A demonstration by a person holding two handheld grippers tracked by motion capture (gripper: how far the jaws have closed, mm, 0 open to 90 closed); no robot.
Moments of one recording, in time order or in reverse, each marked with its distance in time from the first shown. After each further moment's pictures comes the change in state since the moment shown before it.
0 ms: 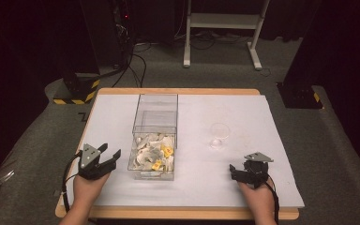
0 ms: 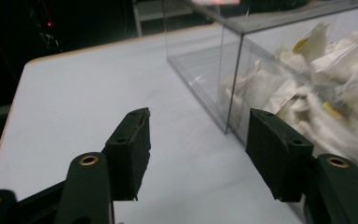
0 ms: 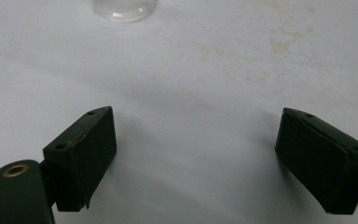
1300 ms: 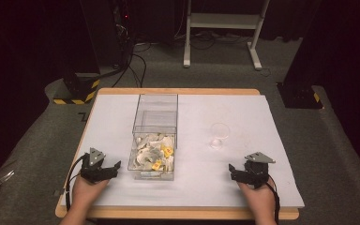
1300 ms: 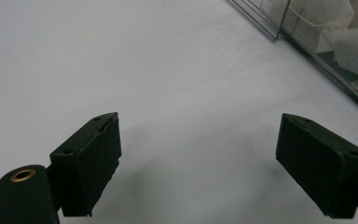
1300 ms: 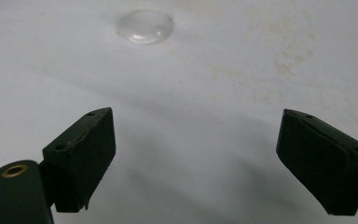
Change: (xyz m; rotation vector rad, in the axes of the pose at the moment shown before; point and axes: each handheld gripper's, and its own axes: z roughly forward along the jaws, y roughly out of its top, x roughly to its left) left arm 0.014 -0.033 0.024 0.216 0.028 0.049; right arm 0.006 0.005 -0.014 -0.060 0.034 -0.020
